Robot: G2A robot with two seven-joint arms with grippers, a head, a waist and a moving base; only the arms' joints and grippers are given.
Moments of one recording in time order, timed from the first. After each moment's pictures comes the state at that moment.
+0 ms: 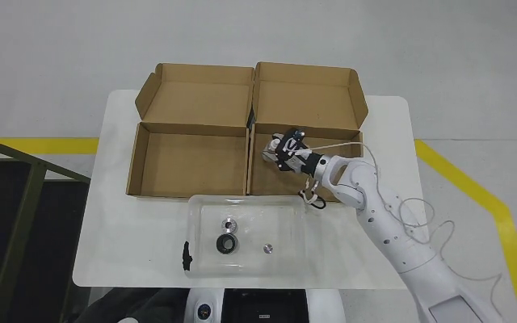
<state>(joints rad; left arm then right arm) -0.29 -0.19 -0.48 -1.38 1.96 -0.31 0.15 -0.90 -1.22 0.96 -1.40 -1.22 -0.54 0.21</state>
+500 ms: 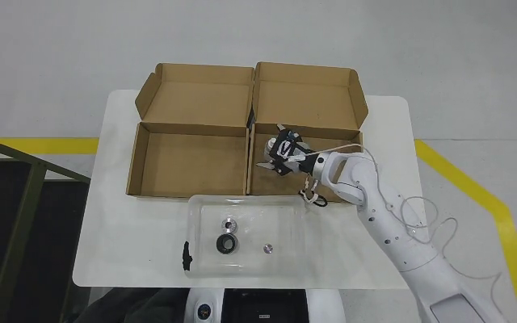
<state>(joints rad) -0.29 -0.19 -0.48 -1.38 1.96 -0.31 0.15 -0.90 -1.21 0.99 -1.49 -1.28 -0.61 0.26</state>
